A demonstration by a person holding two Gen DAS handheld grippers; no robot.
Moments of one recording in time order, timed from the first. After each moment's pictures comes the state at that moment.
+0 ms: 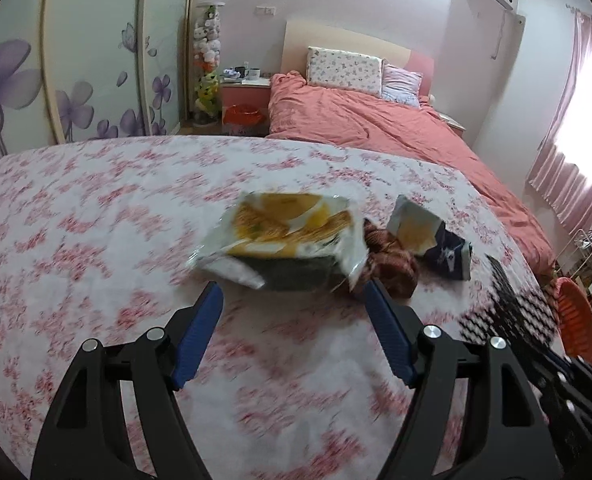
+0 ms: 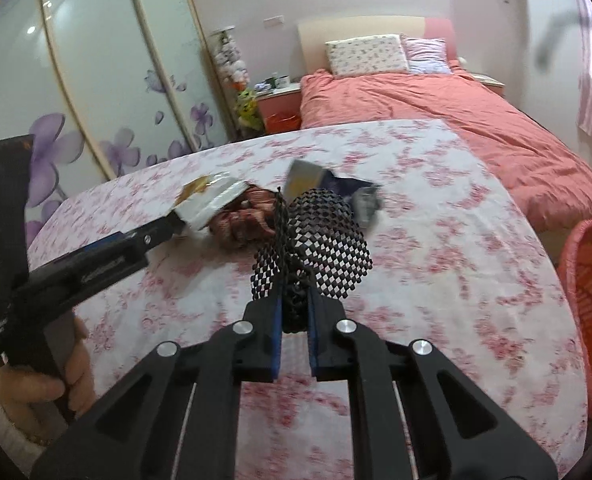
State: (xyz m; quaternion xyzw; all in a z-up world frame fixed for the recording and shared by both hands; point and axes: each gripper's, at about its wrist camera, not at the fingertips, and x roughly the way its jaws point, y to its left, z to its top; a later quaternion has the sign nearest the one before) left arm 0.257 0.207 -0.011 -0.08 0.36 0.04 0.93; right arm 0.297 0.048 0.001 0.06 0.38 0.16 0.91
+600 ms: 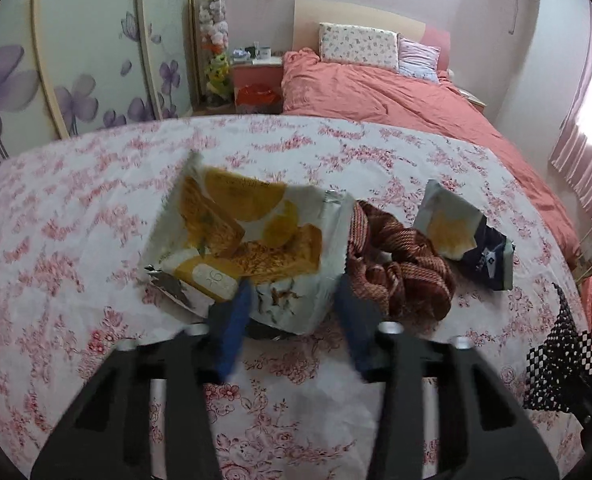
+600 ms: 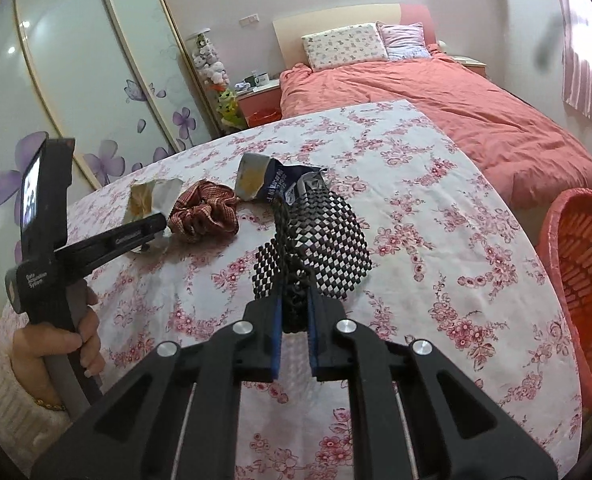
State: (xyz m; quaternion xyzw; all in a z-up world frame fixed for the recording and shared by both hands) left arm 0.297 0.202 -0.036 -0.07 0.41 0.07 0.91; right arm 0.300 0.011 -0.015 0.09 0.39 0.14 0.90
